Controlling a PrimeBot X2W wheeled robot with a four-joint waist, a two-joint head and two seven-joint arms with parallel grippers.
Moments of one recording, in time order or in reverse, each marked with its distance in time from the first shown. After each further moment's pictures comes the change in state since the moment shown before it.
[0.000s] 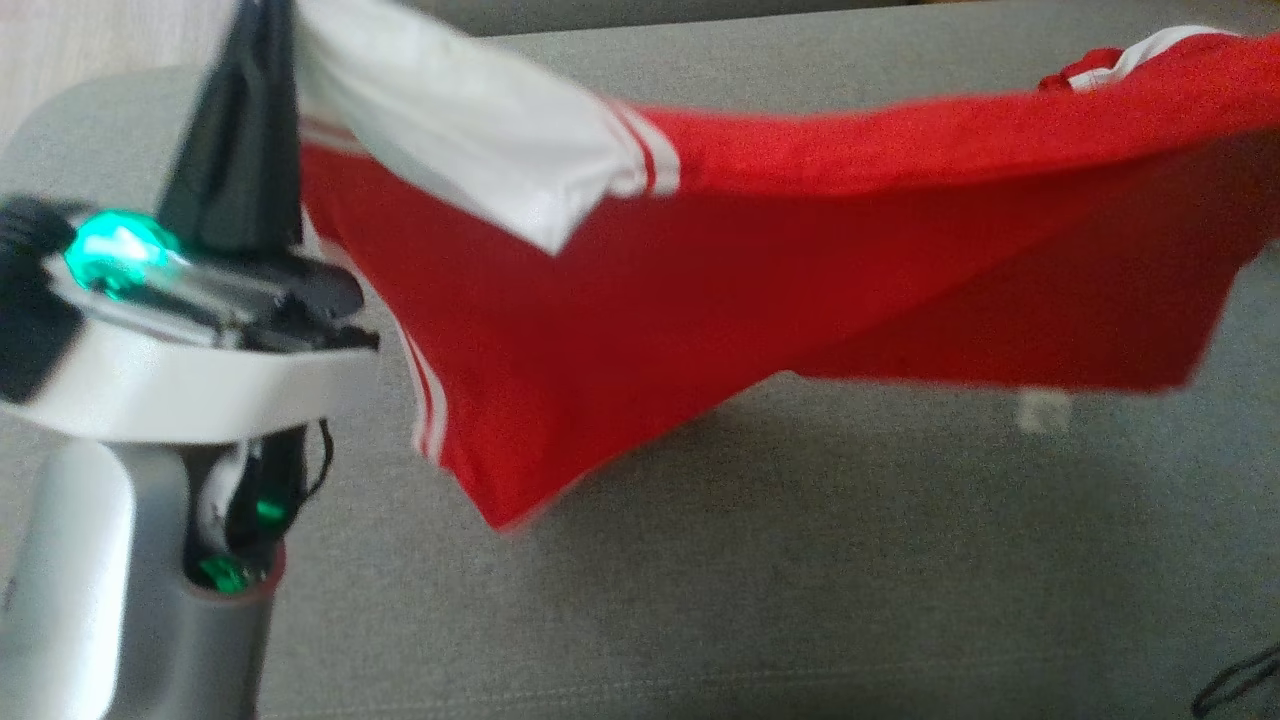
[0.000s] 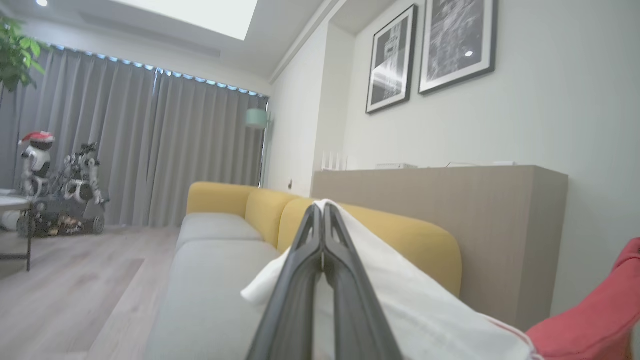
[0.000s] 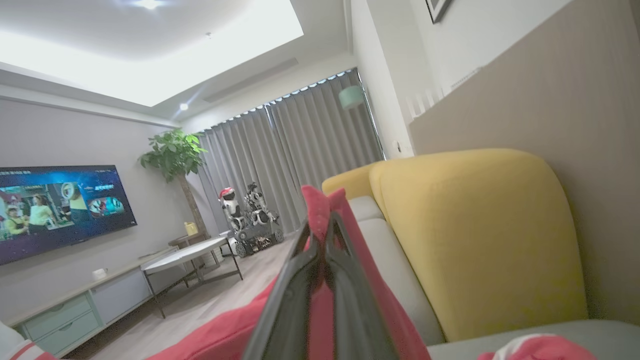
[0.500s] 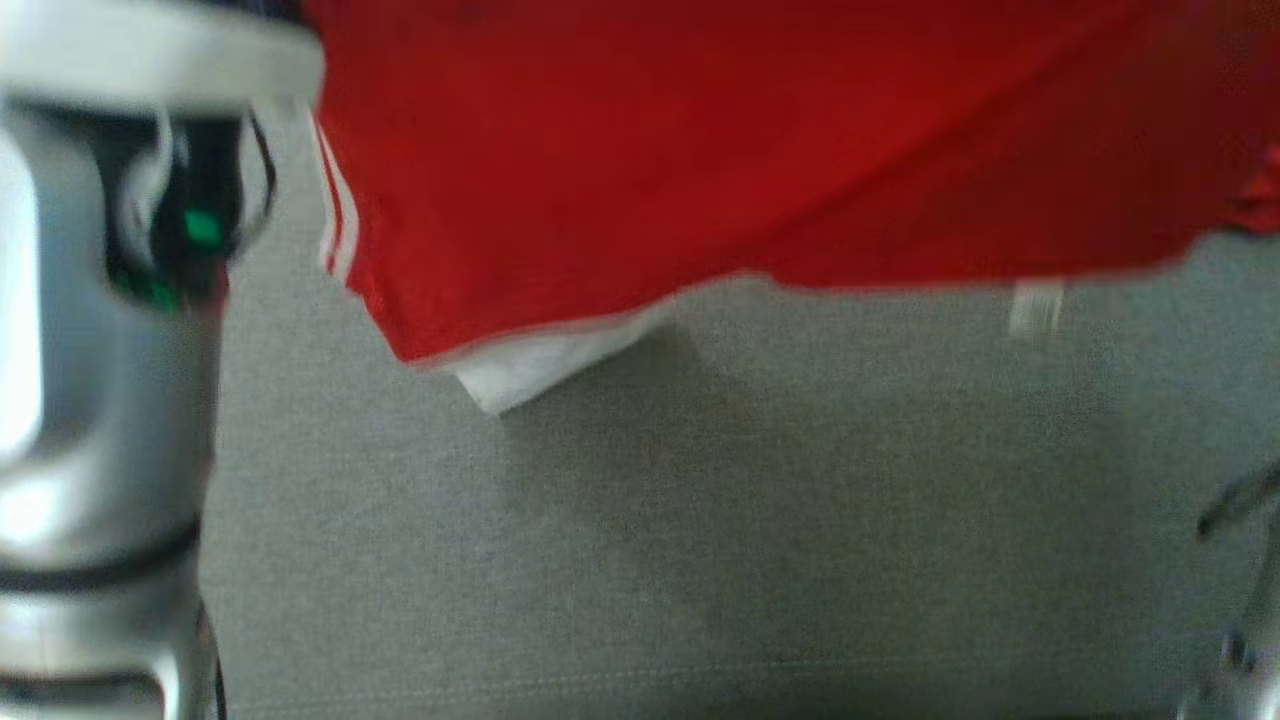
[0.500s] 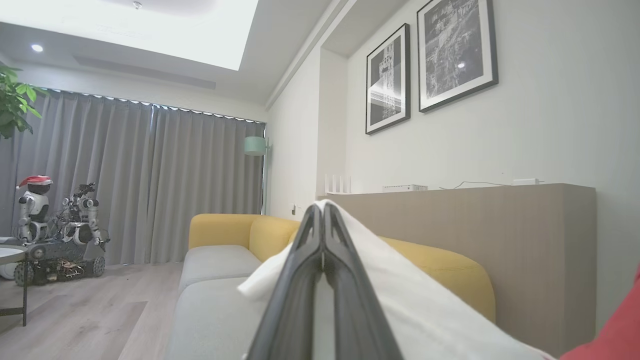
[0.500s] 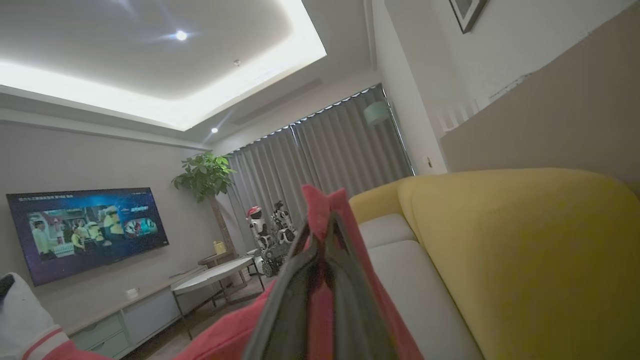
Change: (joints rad) left arm -0.441 -0.004 0.001 0.280 -0.008 -0.058 0.018; right arm -0.315 -0.034 0.058 0.189 0.036 0.000 -0.020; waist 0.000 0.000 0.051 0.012
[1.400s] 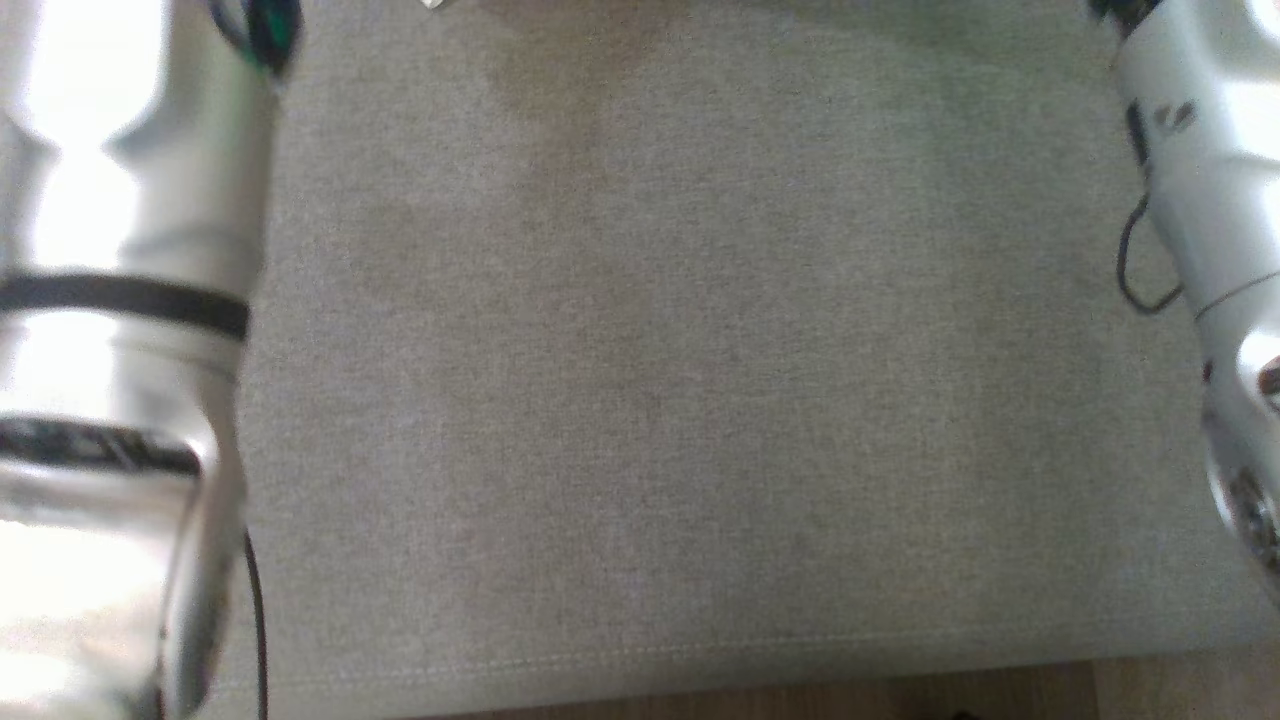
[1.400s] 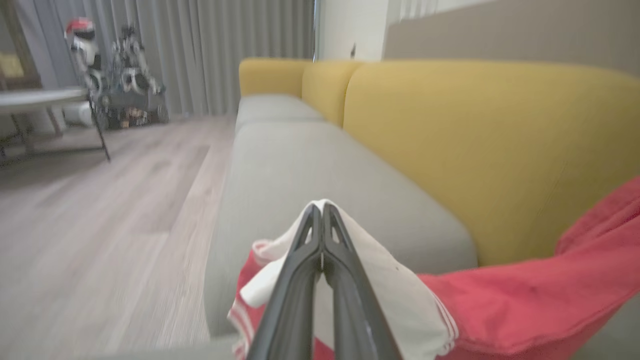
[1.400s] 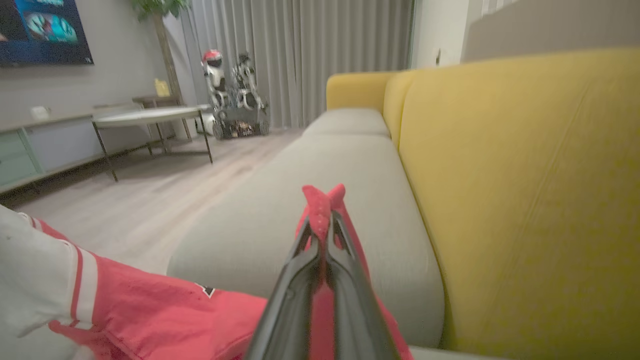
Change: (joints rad) left arm -0.480 -0.117 -0.049 1.038 0.178 -0.040 -0.231; right arm -0.780 0.011 0.517 1.341 -0.299 0.000 -0.537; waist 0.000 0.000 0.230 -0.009
